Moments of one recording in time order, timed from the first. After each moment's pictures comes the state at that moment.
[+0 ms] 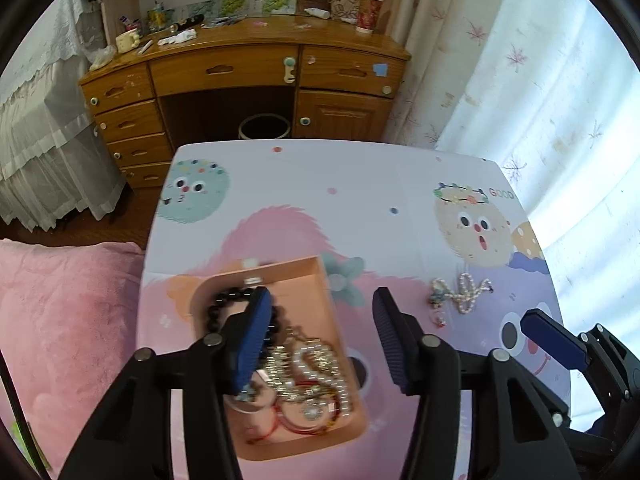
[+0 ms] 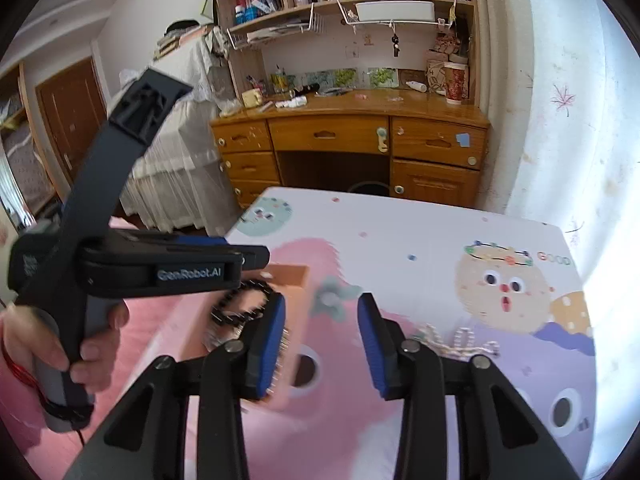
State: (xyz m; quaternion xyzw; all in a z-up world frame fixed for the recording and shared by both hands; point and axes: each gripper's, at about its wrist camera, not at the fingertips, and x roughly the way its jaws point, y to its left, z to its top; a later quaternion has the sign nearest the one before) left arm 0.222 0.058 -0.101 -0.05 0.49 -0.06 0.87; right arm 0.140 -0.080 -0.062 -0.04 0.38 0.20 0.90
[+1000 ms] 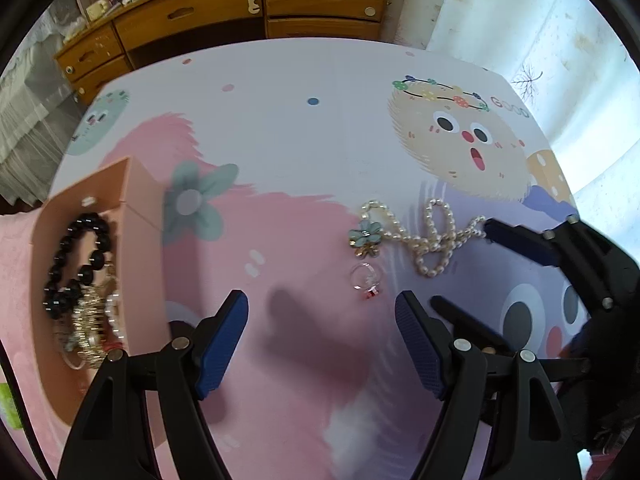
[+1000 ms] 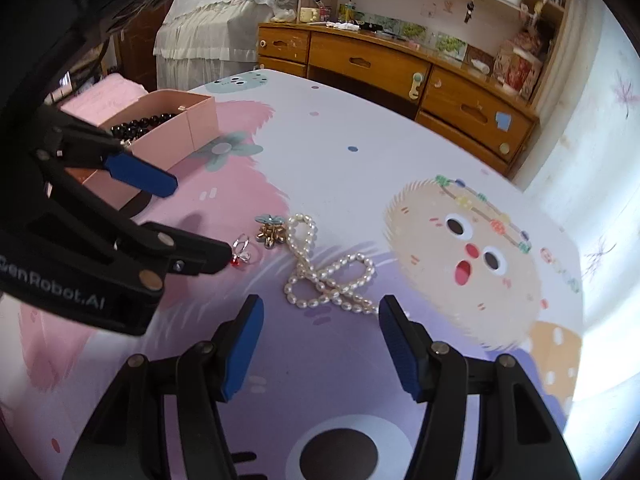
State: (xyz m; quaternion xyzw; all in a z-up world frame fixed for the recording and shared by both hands) left arm 0.233 -0.084 -0.216 -0.03 0.57 -0.03 0.82; right arm 0.195 -0.181 -0.193 -0.21 0.41 0.30 0.83
